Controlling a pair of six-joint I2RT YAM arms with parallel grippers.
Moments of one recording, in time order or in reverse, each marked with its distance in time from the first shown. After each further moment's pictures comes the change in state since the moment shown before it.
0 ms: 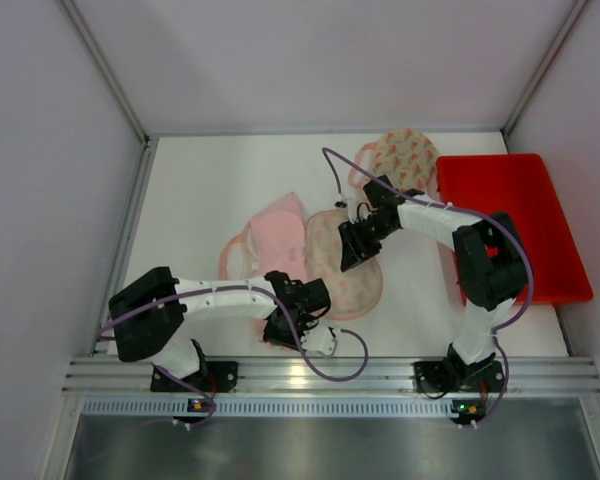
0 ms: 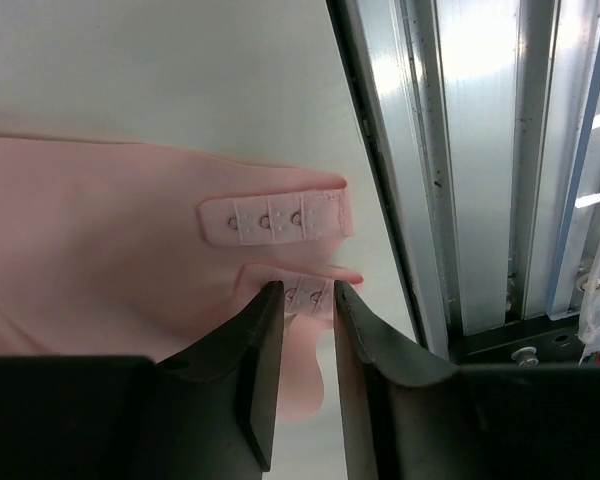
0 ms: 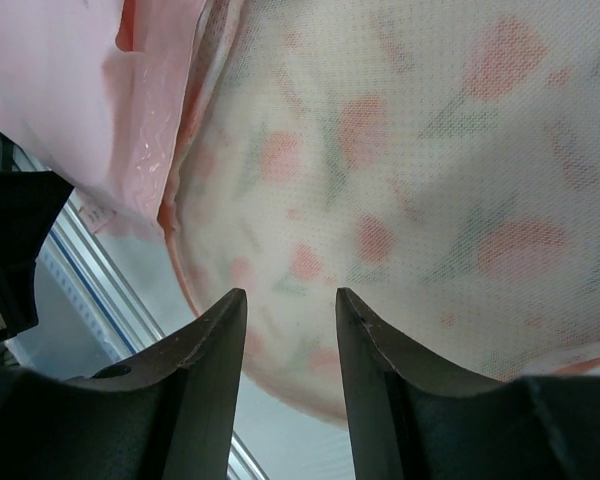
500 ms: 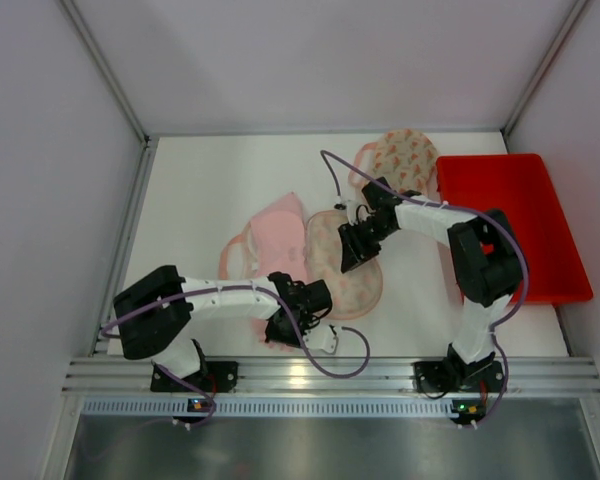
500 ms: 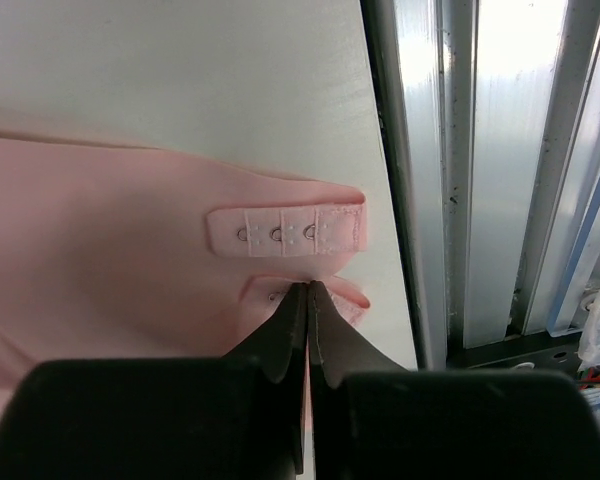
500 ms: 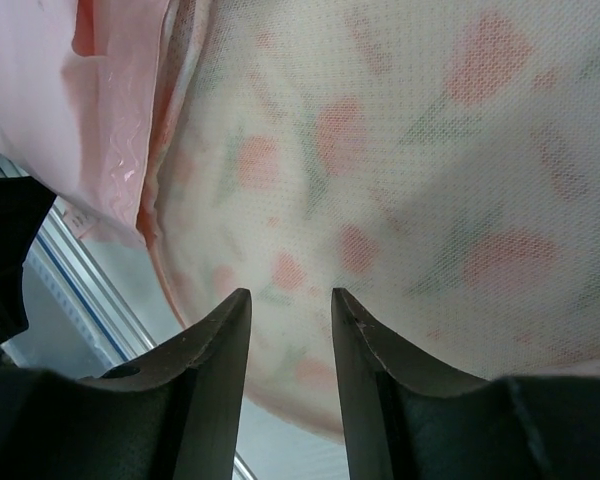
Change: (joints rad) left arm 0.000 0.041 -0.006 0.029 -0.021 -0.048; right arm 0.000 0.032 -0.004 0.018 0.003 0.000
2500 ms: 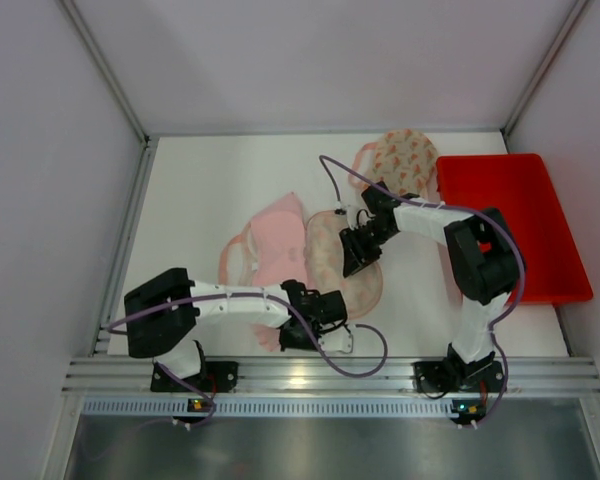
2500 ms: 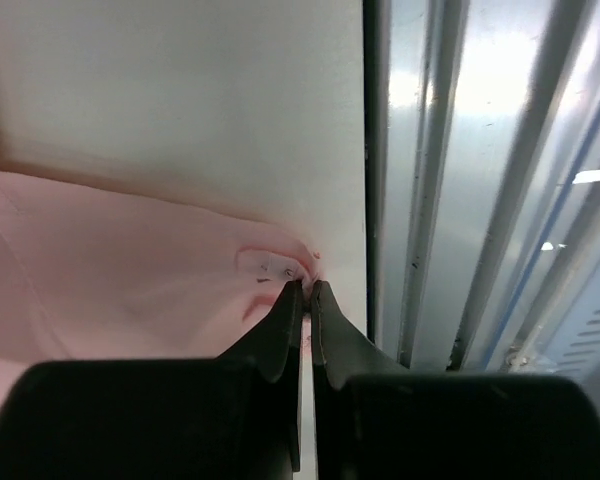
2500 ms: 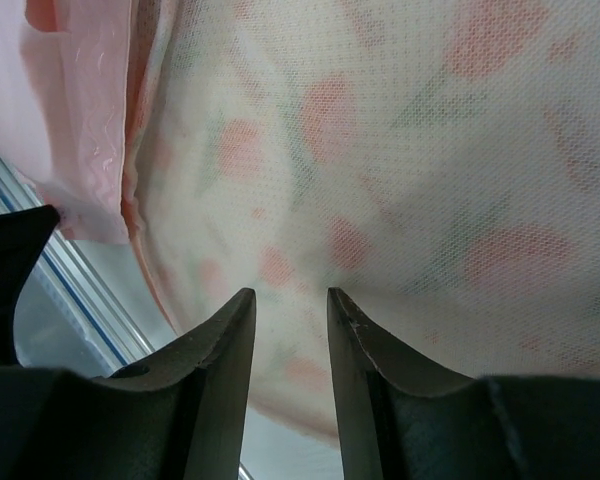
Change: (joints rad) left arm -0.110 0.041 0.067 0.035 -0.072 -0.270; right arm 0.005 0.023 -0.021 0.005 0.003 -0.013
